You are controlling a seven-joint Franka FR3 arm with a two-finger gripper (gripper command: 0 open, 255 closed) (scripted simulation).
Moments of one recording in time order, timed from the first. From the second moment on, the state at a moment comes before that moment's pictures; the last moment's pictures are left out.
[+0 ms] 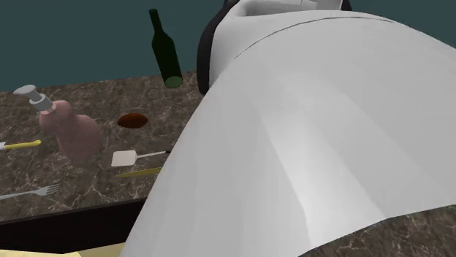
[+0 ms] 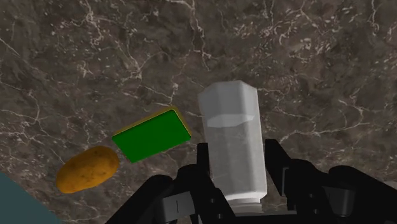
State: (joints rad) arm -0.12 -0.62 -0.21 -2.48 -0.14 2.08 -0.06
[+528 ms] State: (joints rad) arm -0.13 -0.39 -0.37 -2.29 -0.12 2.14 -0.24
